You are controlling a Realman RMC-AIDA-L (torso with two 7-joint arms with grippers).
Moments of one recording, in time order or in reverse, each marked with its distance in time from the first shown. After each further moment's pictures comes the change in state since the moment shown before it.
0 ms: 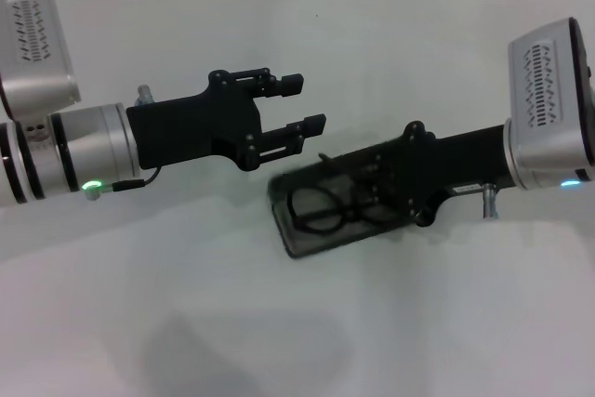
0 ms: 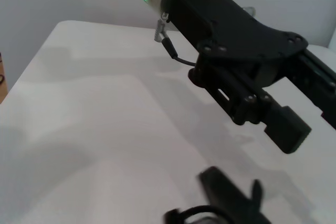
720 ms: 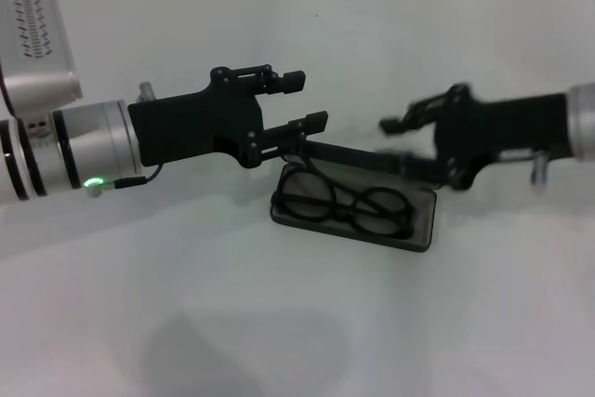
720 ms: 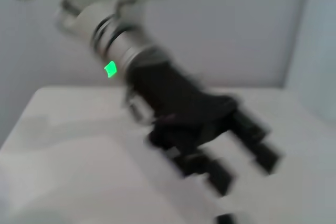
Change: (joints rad) left arm -0.006 0.000 0.001 -0.002 -0.003 -0.001 0.001; right arm -0.050 0.003 0.246 -0.037 0.019 -0.179 0.011
